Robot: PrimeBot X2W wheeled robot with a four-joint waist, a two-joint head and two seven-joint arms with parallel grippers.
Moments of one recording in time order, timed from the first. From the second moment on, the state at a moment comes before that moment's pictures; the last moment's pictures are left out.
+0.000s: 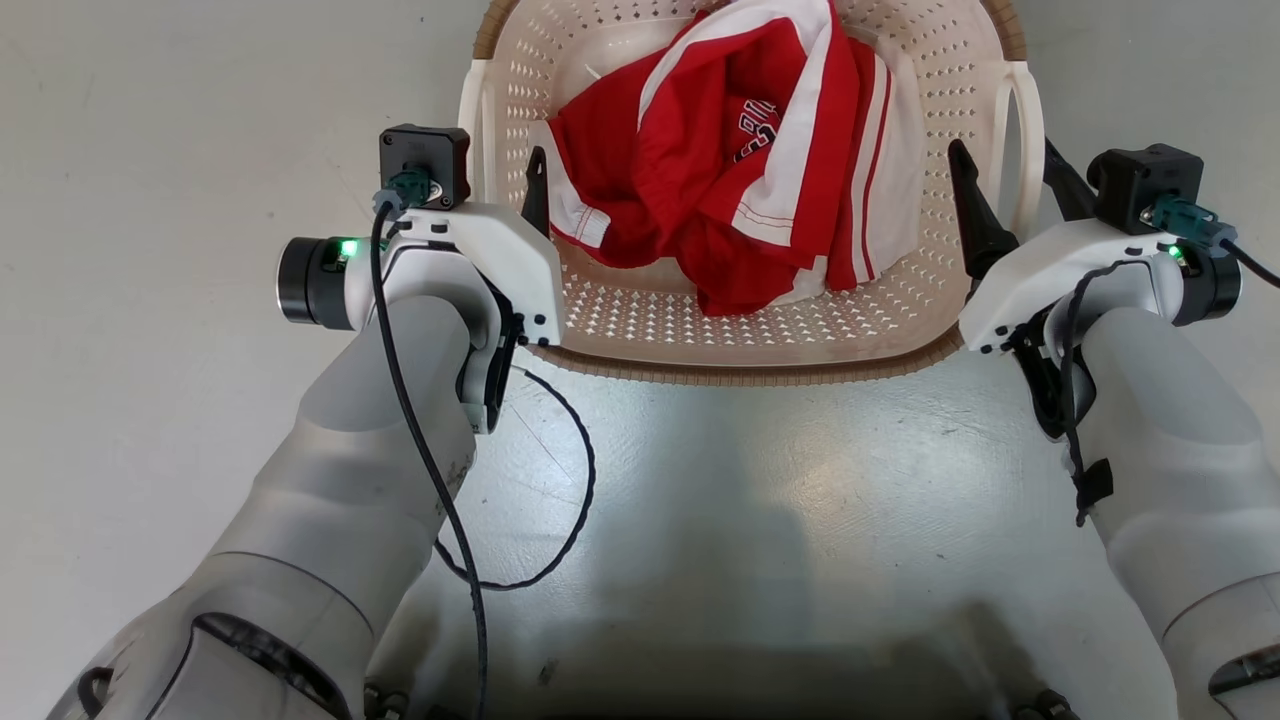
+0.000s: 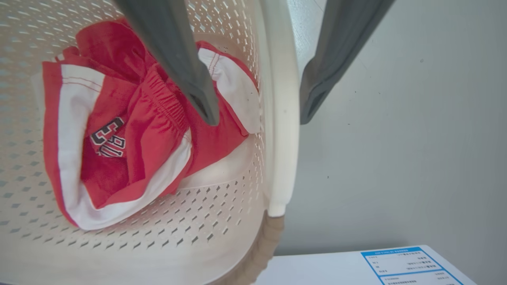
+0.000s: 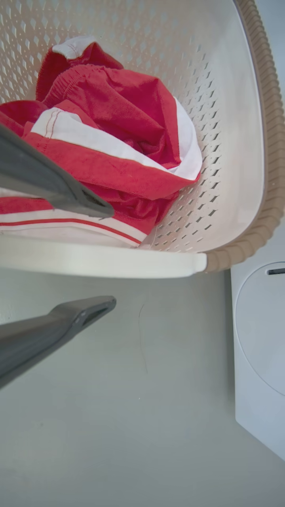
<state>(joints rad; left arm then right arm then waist) -1.06 0.03 -0.78 1.11 -0.80 0.16 -0.26 -0.93 -0.15 0.21 1.05 0.30 0.12 -0.25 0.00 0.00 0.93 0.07</state>
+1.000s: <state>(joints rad) -1.05 0.03 -0.87 1.15 -0.87 0.17 -0.25 -0.93 -0.16 0.26 1.09 0.29 0.12 -0.25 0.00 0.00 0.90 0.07</state>
